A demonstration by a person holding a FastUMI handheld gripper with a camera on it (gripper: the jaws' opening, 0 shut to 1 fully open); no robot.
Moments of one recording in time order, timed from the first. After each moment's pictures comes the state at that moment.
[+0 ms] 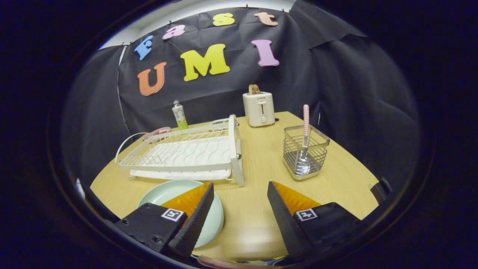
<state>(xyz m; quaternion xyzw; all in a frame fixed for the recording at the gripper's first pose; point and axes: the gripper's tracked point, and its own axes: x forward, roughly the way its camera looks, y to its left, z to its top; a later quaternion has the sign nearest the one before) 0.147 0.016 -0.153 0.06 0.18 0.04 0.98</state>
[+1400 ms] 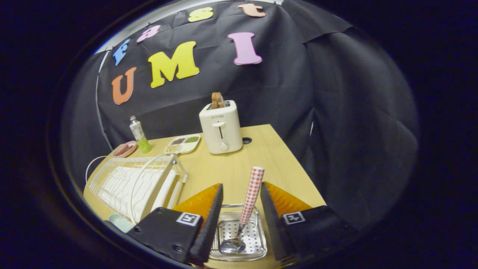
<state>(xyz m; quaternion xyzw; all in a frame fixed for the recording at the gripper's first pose) 0.323 -0.120 -0.109 0.06 0.22 0.02 0.97</state>
